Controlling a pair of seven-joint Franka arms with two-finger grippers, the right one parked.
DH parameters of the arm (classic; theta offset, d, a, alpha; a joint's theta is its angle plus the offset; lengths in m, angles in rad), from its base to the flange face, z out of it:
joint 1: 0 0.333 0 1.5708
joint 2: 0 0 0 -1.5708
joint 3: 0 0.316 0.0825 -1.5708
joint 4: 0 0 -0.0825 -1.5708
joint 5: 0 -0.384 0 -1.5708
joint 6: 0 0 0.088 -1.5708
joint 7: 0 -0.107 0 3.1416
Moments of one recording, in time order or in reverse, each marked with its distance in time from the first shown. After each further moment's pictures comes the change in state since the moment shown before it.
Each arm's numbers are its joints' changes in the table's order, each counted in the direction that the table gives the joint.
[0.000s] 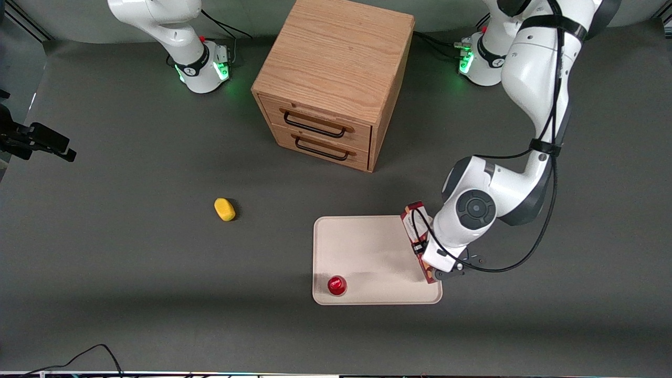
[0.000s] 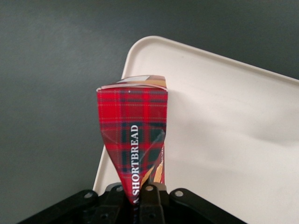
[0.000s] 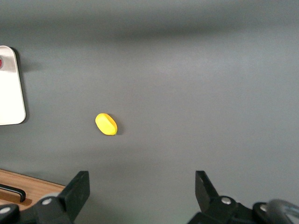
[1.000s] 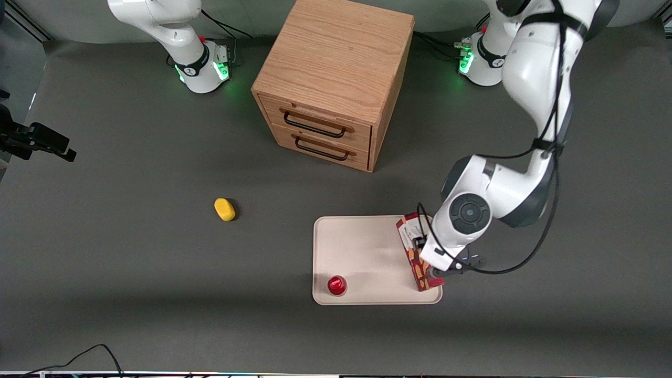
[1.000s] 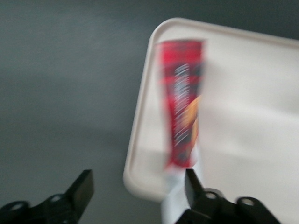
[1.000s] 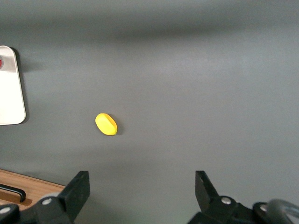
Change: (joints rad) arm 0.006 0.076 -0.003 -0.058 -0.005 -0.298 -0.081
